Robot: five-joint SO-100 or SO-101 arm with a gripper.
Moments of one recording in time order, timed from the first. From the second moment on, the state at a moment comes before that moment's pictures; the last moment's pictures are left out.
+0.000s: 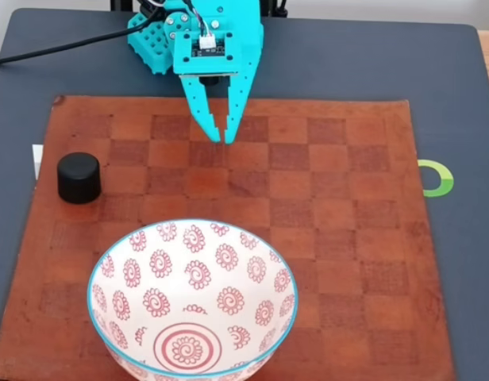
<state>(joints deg) -8.3 194.2 180.9 70.0 97.2</state>
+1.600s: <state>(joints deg) 5.6 125.6 130.2 70.2 69.7</state>
